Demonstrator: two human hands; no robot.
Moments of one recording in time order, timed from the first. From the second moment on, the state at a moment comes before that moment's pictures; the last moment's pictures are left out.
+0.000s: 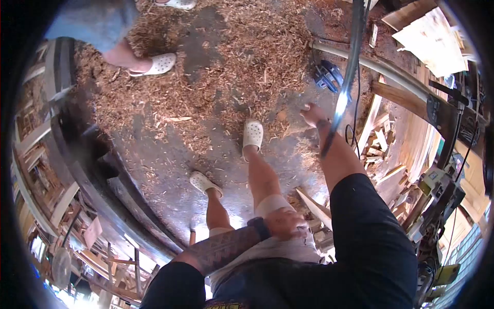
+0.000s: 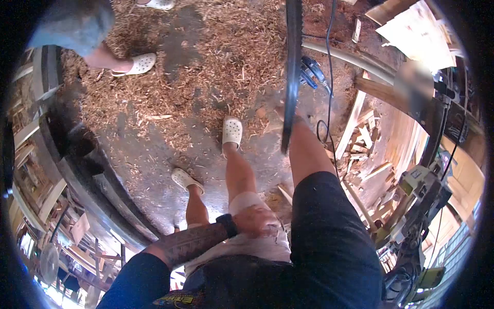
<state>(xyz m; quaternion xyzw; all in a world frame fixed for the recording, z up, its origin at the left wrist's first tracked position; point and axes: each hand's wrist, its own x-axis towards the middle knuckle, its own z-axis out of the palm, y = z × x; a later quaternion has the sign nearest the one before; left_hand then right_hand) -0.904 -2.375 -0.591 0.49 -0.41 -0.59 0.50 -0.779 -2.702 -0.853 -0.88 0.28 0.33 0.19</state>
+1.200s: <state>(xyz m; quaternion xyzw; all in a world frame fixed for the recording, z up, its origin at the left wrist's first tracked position) -0.613 -2.441 -0.514 0.39 -0.05 -0.58 0.71 -0.707 -2.887 -1.035 -0.87 0.38 0.31 0.02</state>
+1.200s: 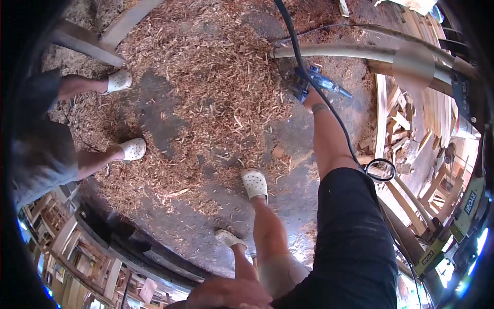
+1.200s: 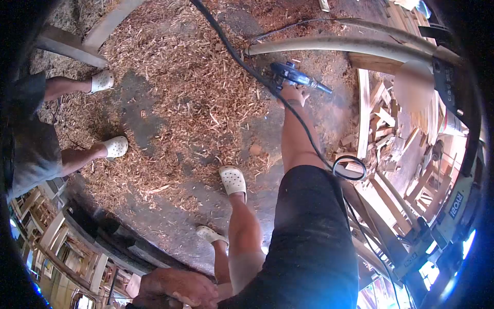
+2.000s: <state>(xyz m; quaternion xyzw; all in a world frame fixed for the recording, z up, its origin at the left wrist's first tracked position) -0.642 -2.311 -0.411 0.66 -0.29 -0.37 0.59 -0.754 -2.354 -0.575 -0.63 0.29 0.09 0.71</state>
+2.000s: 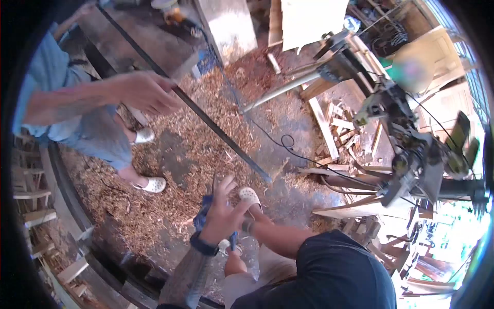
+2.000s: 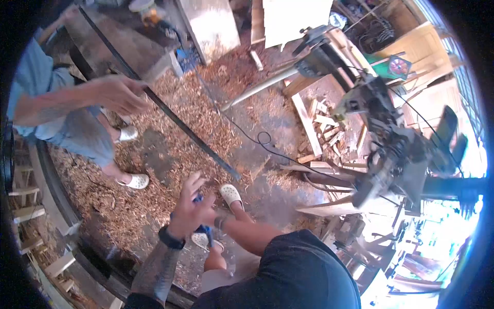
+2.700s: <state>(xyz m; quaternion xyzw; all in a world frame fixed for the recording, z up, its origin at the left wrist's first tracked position) -0.730 -1.966 -0.369 0.80 -0.28 -0.44 0.29 -0.832 -2.203 -0.289 -0.37 0.27 0.32 0.83</state>
